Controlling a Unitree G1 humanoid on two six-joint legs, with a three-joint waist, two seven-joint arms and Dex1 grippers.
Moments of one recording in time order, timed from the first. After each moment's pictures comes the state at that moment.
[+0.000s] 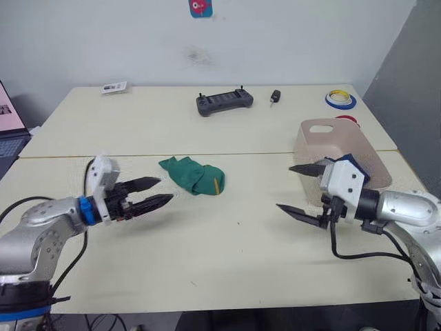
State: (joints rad) left arm -0.09 0.83 0.33 -0.06 -0.62 0.53 -1.04; right arm -0.22 -0.77 -0.03 -0.66 0.34 0.58 0.83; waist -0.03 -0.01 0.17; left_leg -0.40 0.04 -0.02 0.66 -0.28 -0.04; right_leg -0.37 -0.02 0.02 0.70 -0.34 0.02
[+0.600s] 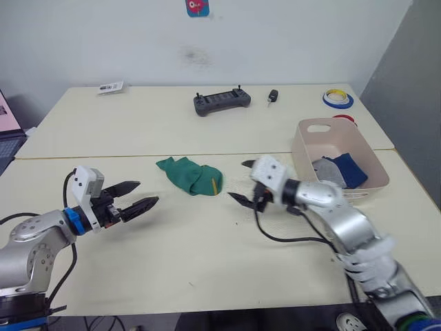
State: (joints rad) left arm -0.08 0.78 0.36 -0.05 -0.61 0.52 -0.99; right arm -0.58 -0.35 0.43 -0.24 0.05 0.56 0.63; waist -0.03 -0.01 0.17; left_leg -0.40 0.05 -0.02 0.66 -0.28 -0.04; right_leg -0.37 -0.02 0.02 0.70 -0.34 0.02
